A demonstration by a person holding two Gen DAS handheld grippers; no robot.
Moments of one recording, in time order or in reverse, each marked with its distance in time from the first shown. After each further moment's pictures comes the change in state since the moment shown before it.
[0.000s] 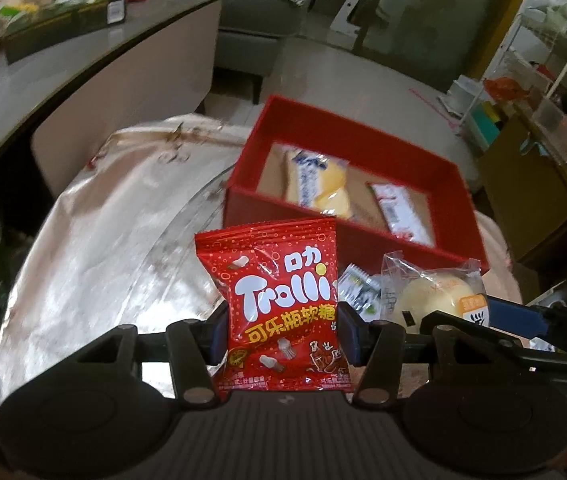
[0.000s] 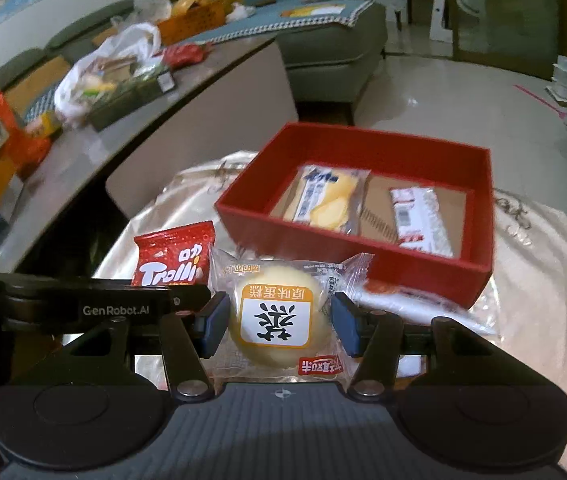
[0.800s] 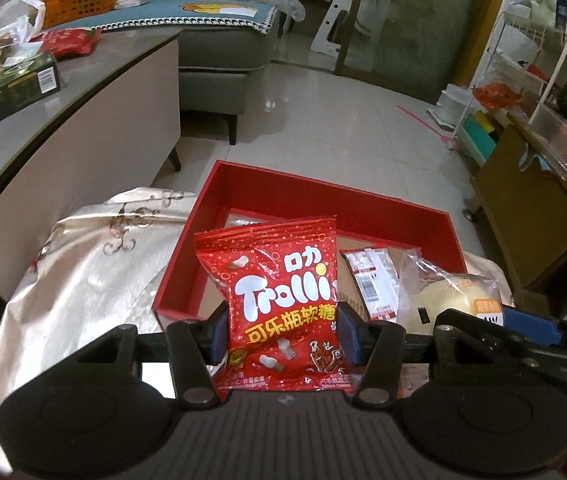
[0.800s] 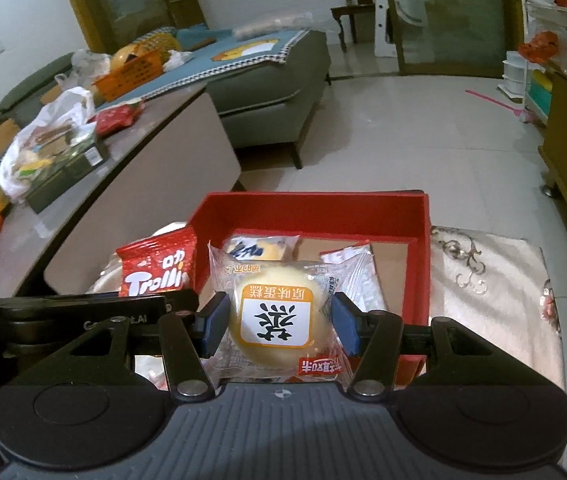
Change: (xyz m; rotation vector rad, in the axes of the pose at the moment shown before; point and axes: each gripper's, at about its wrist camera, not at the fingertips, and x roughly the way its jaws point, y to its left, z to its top) left arm 0.051 -0.051 0.066 0.082 -0.070 0.026; right arm 0.019 -0.061 0.050 0.130 -0.101 -0.087
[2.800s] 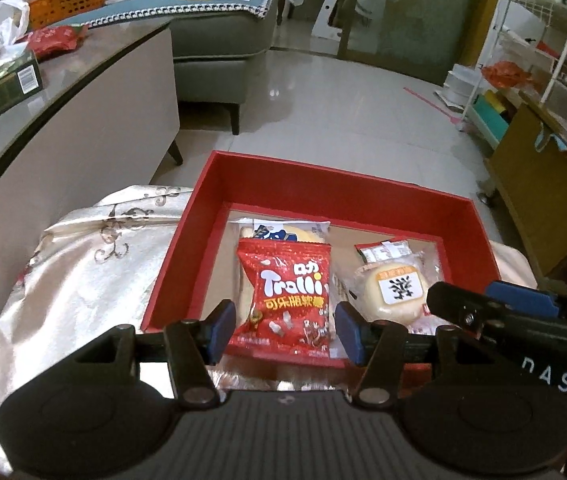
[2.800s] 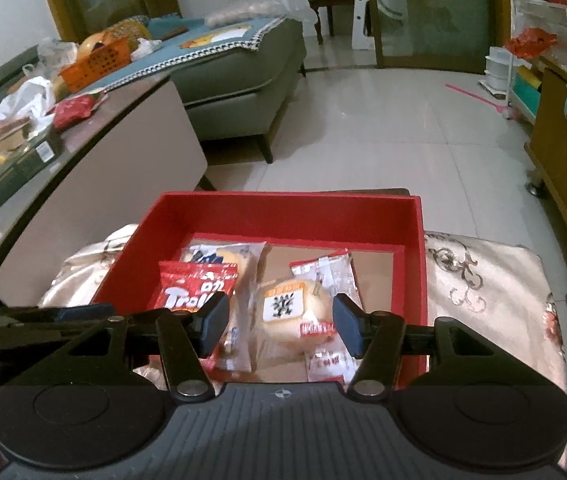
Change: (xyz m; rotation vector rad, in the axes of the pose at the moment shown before) left arm 0.025 -0.007 0.004 0.041 0.035 0.039; right arm 0.042 -0.002 0.011 0.001 0.025 -0.090
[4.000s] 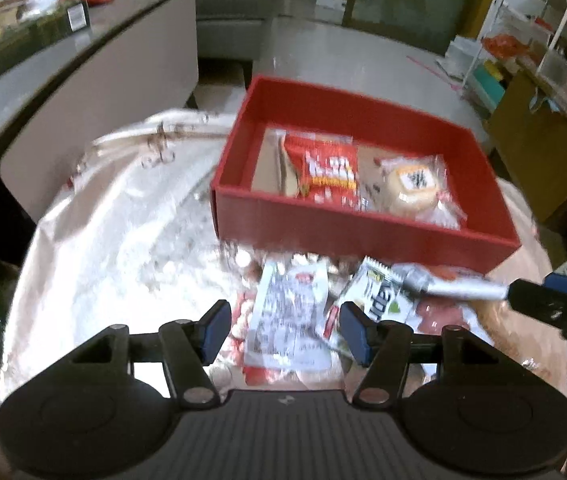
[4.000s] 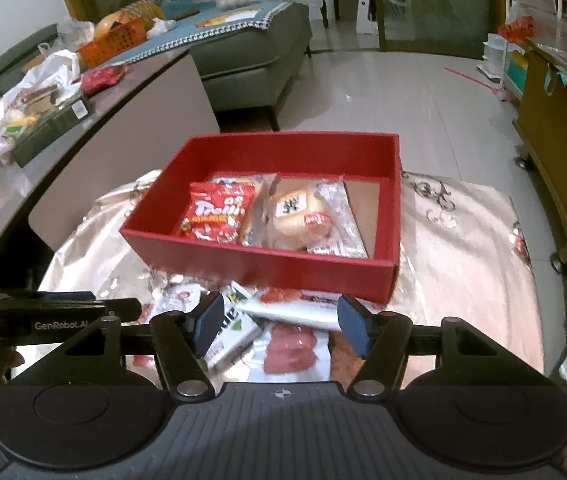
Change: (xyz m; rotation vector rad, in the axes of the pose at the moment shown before) left arm -0.038 0.035 -0.071 -0.013 0.113 -0.001; right arm -0.067 0.005 -0.062 -0.009 0.056 0.000
